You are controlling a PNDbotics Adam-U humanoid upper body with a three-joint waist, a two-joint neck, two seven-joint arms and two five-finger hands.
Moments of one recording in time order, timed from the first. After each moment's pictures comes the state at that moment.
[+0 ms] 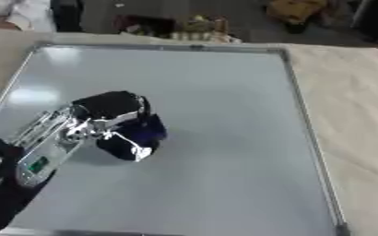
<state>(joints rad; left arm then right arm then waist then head) -0.96 0.54 -0.60 -1.47 -0.66 -0.09 -0.49 -0.53 -0.54 -0.13 -1.99 0.00 -0.07 -0.55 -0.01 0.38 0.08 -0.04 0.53</state>
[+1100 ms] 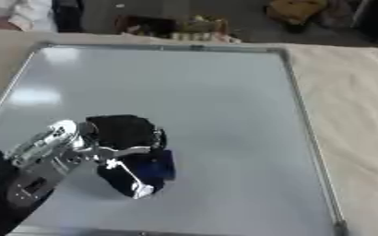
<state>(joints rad) -0.92 0.59 -0.68 -1.55 -0.60 -0.26 -0.60 -0.53 -0.54 -0.13 -1.99 0.00 -0.07 -0.55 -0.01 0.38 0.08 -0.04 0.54</state>
